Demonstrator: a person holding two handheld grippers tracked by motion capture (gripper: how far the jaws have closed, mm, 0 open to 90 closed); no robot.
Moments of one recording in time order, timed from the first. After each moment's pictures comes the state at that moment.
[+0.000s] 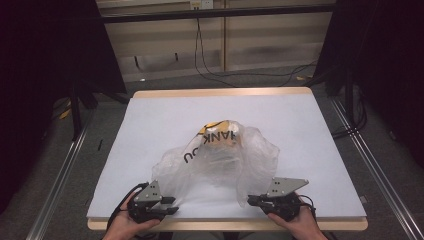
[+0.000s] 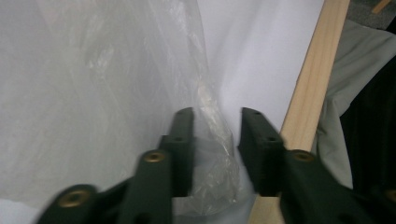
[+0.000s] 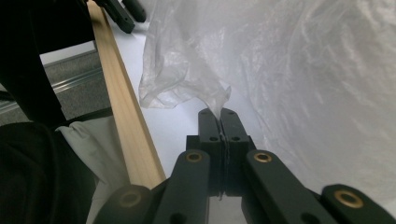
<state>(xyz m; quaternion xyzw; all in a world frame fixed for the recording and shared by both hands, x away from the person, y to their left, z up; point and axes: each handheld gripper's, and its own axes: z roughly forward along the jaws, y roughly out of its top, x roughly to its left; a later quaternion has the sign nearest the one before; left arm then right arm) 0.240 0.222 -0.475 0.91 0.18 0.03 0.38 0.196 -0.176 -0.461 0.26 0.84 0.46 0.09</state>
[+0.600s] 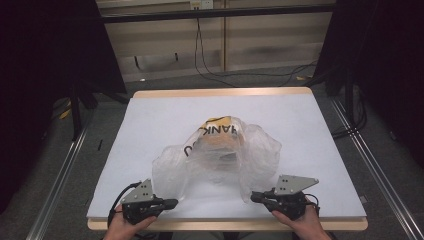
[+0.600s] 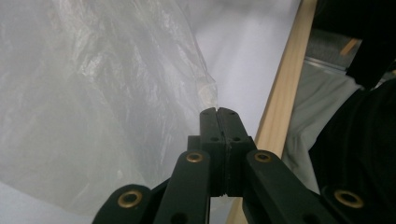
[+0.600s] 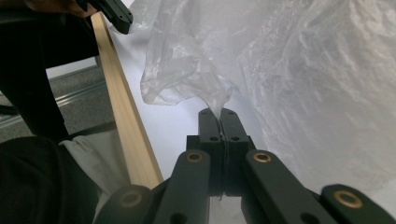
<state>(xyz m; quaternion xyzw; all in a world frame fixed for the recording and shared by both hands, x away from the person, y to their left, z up) 0.230 0.230 -0.455 0.87 0.16 0.02 0.47 0.193 -0.185 -0.448 0.26 0.82 0.49 0.11</state>
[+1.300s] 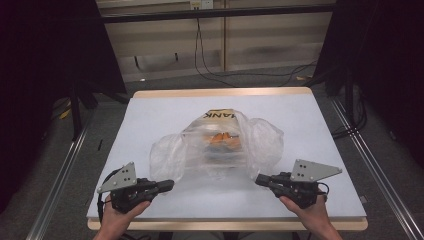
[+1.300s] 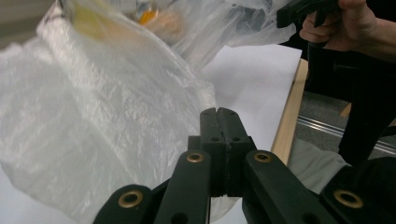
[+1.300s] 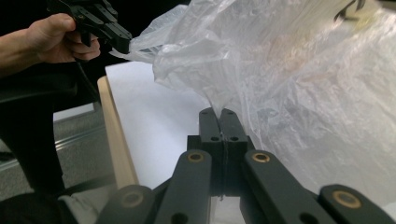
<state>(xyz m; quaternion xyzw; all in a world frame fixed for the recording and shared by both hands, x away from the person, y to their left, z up) 0.237 0.231 -0.389 0.81 0.18 0.07 0.55 0.198 -0.198 -0.396 0.25 0.77 0.57 0.14</state>
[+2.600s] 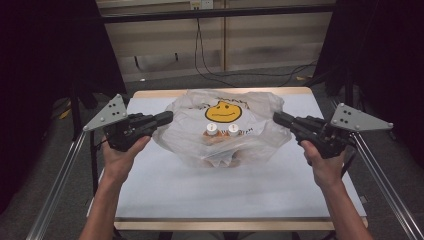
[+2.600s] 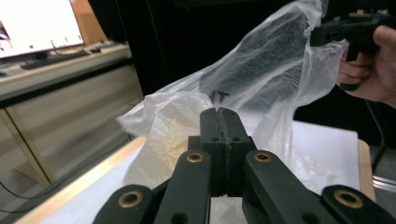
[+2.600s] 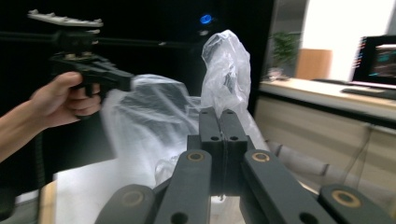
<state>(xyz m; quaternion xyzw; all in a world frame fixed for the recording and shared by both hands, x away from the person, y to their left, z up) 0.310 0.214 -0.282 0.75 0.15 0.18 0.62 0.246 -0.235 -0.298 0.24 0.66 0.67 0.25</state>
